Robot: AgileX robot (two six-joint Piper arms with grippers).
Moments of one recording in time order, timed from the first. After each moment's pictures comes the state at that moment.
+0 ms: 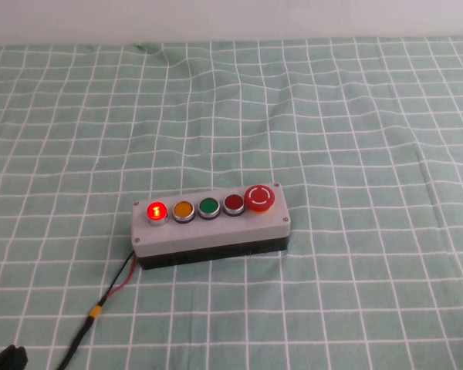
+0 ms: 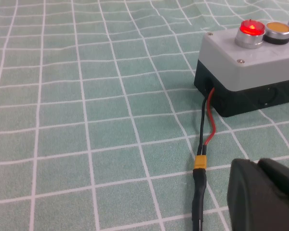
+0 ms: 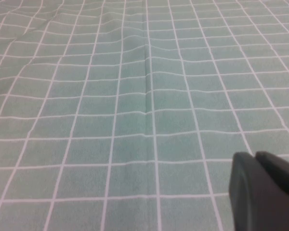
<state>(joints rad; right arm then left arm) 0.04 -0.01 0.03 0.02 0.34 0.07 -0.25 -0.01 0.03 -0.06 0.39 0.08</state>
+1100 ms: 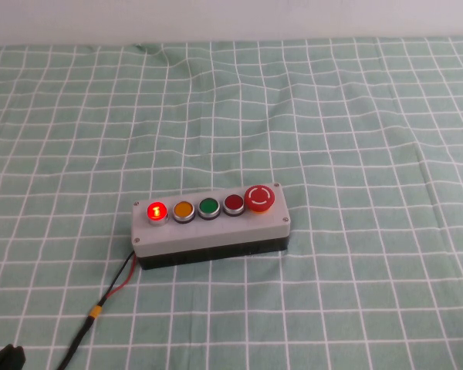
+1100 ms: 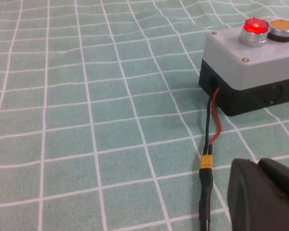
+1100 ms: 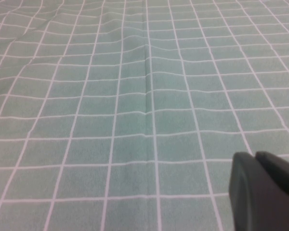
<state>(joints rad) 0.04 -0.01 0.03 0.02 0.34 0.07 -0.25 -0.01 0.03 -0.03 0.39 0.08</state>
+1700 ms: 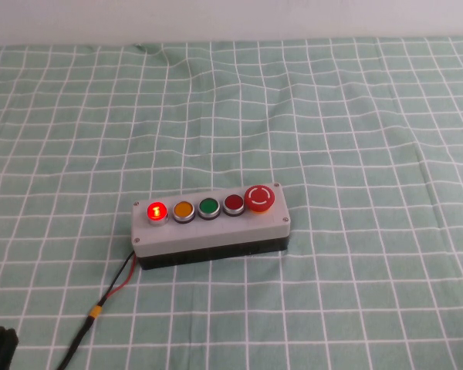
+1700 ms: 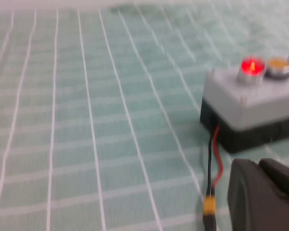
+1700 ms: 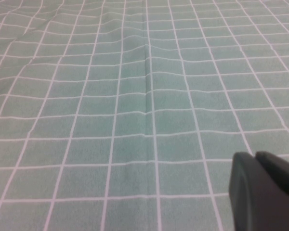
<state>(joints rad) 0.04 -0.01 0.03 0.02 0.34 0.07 -0.25 -0.01 0.03 -0.02 0.30 0.08</state>
